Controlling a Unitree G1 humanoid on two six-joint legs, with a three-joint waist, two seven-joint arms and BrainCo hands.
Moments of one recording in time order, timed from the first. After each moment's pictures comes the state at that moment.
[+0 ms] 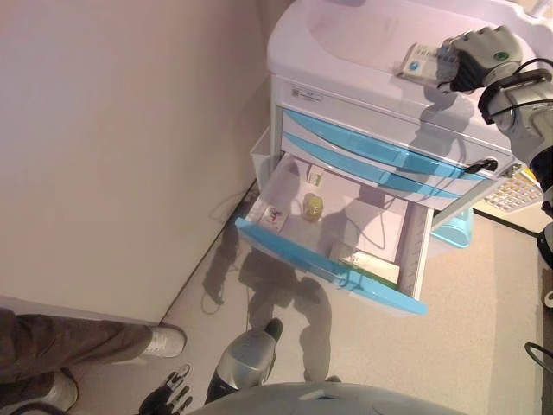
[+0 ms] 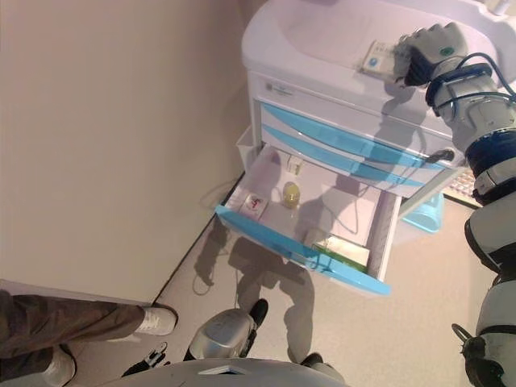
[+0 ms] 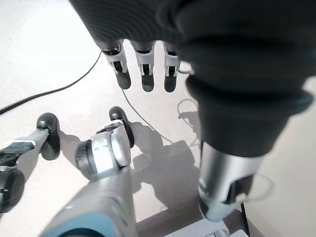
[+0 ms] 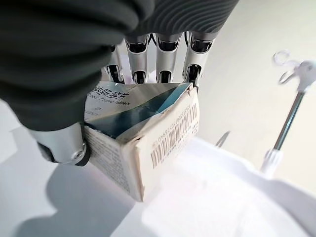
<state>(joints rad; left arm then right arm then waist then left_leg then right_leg) 0.21 0.29 0.07 1.12 -0.79 0.05 -0.34 -1.35 -0.96 0.92 1.01 -0.63 -0.03 -0.25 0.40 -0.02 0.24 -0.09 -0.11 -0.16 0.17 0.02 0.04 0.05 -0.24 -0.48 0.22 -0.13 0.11</state>
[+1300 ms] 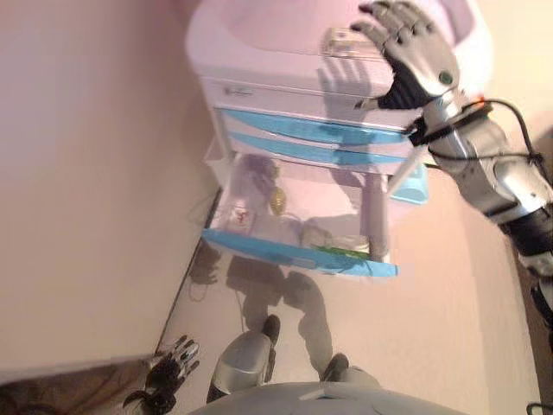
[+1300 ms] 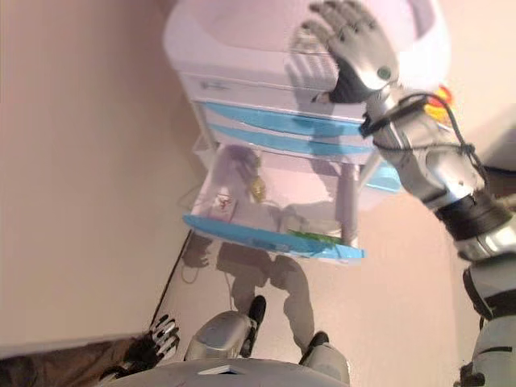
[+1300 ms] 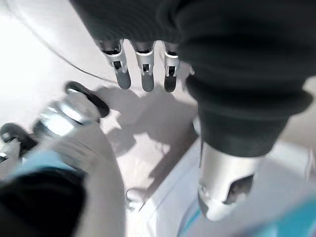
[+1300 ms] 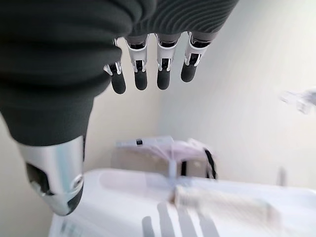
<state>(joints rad) 0.18 0.29 0.04 0.96 -0.64 -0.13 -0.45 -0.75 -0.96 0.45 -0.08 -0.59 -0.03 -0.28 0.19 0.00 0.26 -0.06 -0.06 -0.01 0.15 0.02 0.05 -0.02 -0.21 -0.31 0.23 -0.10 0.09</state>
